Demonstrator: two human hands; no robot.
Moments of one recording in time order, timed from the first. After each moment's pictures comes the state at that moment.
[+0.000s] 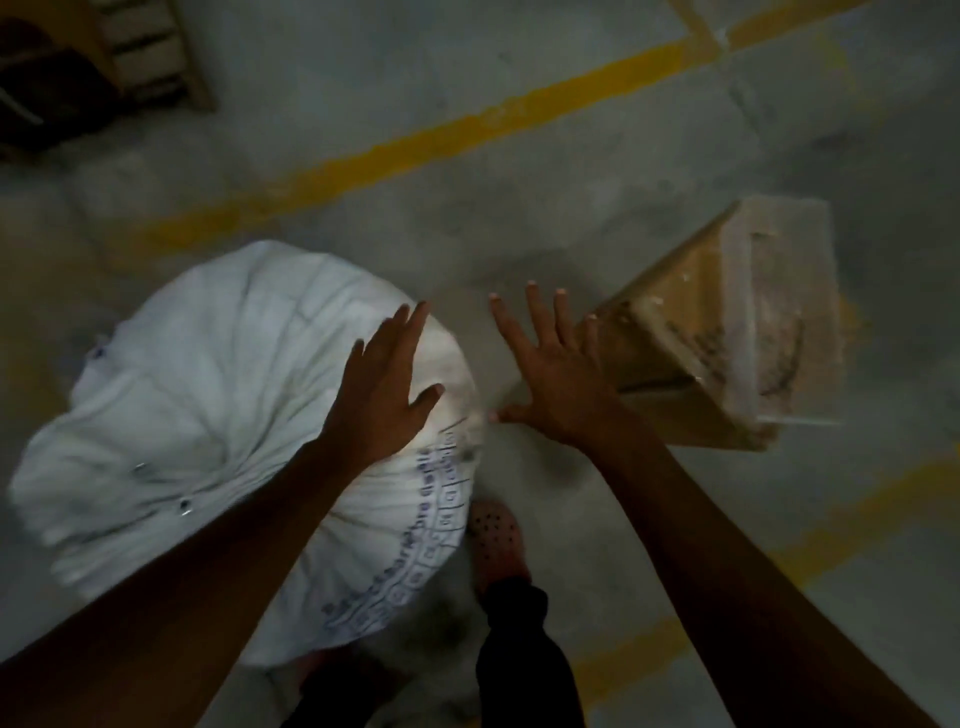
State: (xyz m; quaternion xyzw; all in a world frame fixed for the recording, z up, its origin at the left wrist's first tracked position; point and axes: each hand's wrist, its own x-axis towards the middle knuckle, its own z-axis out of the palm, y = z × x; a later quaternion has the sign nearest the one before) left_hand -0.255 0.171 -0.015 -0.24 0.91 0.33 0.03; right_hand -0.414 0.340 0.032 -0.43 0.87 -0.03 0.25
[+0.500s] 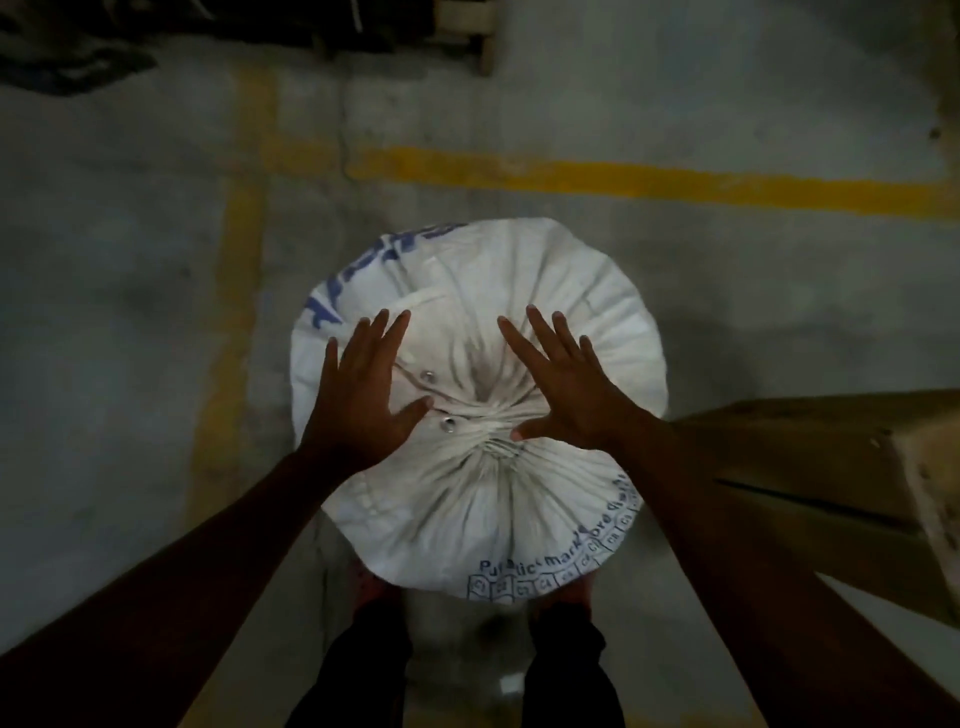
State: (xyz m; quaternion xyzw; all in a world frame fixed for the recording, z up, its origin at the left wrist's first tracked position) left_hand 0.042 0.036 -0.012 -0.46 0.84 0.28 -0.03; right_hand -0.223 0.130 0.018 -0.63 0.68 0.01 0.36
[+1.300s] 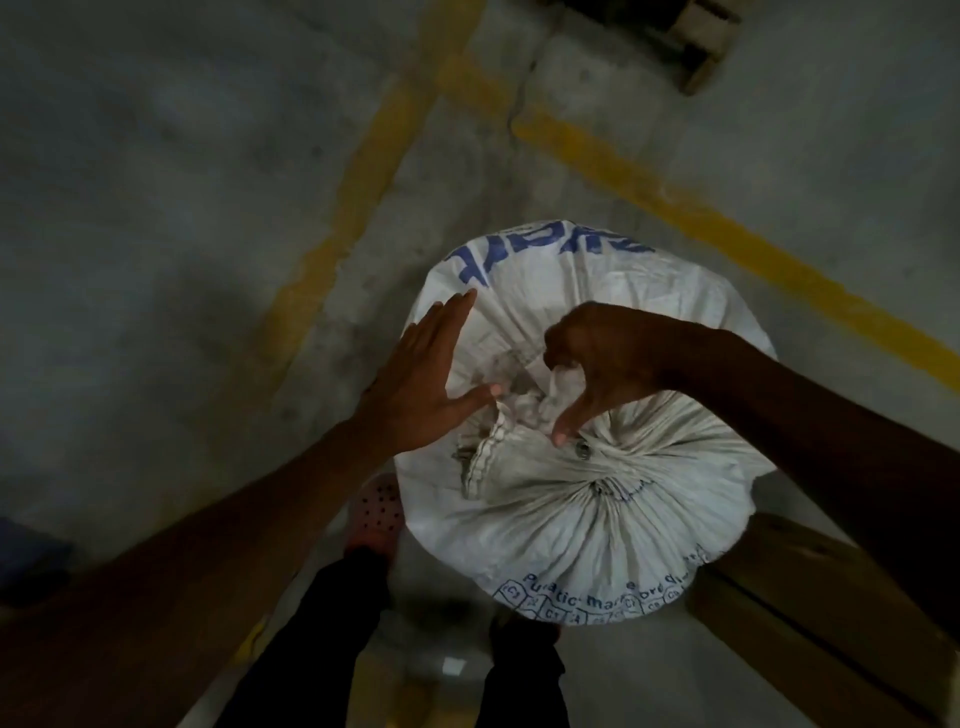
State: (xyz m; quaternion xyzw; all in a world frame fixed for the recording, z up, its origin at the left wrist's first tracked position) left_hand 0.146 0.029 -0.035 -0.52 0.71 0.45 -0.14; right_hand -0.101 -0.040 0.050 -0.84 0.35 0.27 0.32
